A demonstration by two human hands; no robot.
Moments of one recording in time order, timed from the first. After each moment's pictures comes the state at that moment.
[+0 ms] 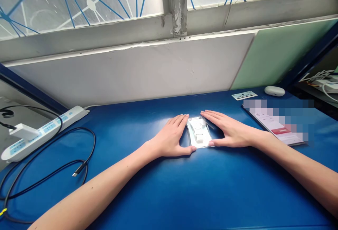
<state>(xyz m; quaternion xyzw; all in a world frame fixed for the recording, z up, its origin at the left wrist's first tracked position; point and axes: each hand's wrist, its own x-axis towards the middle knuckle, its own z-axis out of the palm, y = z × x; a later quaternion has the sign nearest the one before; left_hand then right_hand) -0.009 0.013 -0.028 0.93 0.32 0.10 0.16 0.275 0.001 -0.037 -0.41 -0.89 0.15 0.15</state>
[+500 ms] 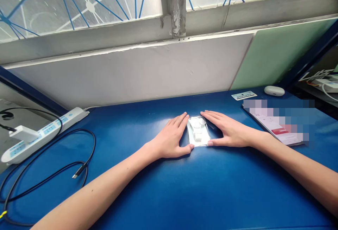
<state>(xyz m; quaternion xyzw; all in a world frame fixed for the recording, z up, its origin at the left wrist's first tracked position) -0.011 0.012 -0.027 0.93 0.32 0.12 0.16 0.272 0.002 -0.039 -0.43 -0.88 0.14 0.14</state>
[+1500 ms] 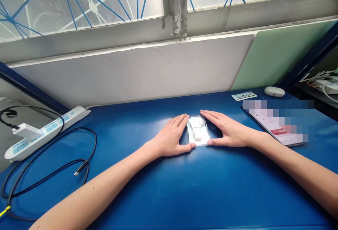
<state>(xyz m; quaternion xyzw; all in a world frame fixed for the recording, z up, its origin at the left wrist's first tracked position) -0.009 0.012 -0.027 0.92 0.34 0.10 0.15 0.271 0.001 -0.036 -0.43 -0.89 0.13 0.13</state>
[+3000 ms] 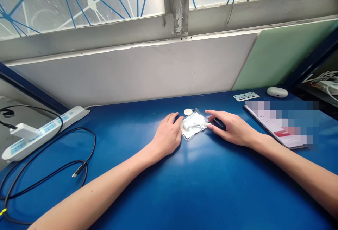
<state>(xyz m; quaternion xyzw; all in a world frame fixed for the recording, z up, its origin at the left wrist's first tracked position) -0.008 0.013 -0.037 0.88 0.45 0.14 0.04 0.265 0.000 -0.037 -0.46 -0.85 0.10 0.25</state>
